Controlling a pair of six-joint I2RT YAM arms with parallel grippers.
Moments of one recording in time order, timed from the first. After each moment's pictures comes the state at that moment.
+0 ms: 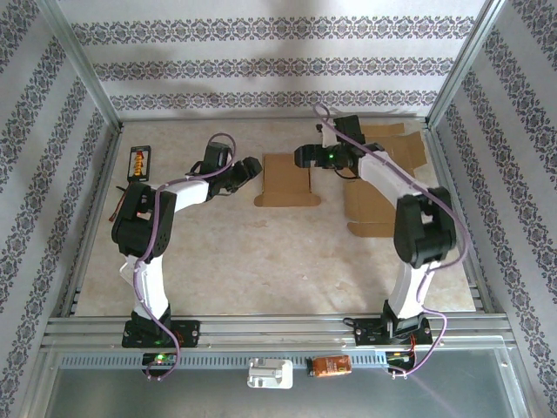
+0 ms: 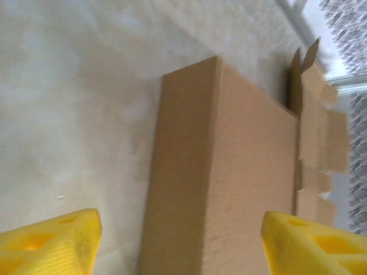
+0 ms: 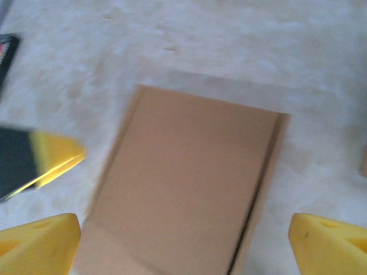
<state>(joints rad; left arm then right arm) -0.27 1.98 1.21 0.07 0.37 -0.84 0.24 1.91 1.47 -0.39 -0.39 0.24</state>
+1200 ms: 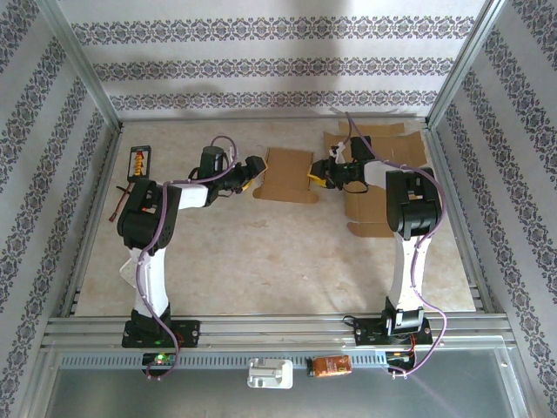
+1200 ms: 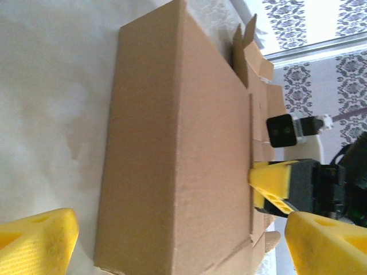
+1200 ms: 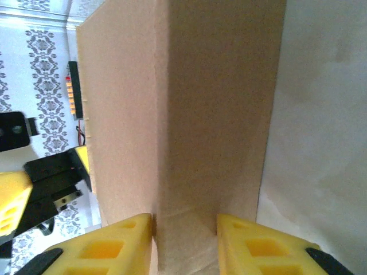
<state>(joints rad) -0.24 2.08 1.17 0.40 0.62 -0.92 0.09 2.19 1.40 -0.14 -0.93 0.63</state>
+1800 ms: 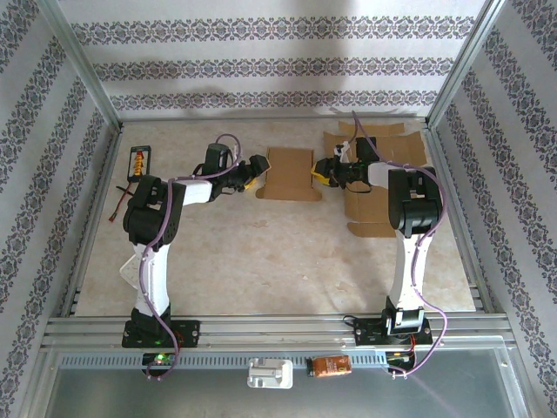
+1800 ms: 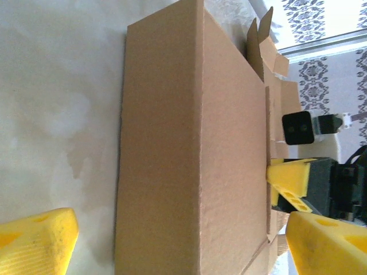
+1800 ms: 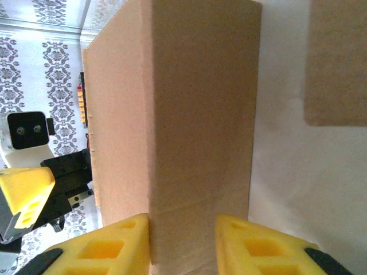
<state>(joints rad) -0.25 2.12 1.25 0.30 0.60 -0.87 0.05 2.21 1.40 -0.08 -0.94 0.63</state>
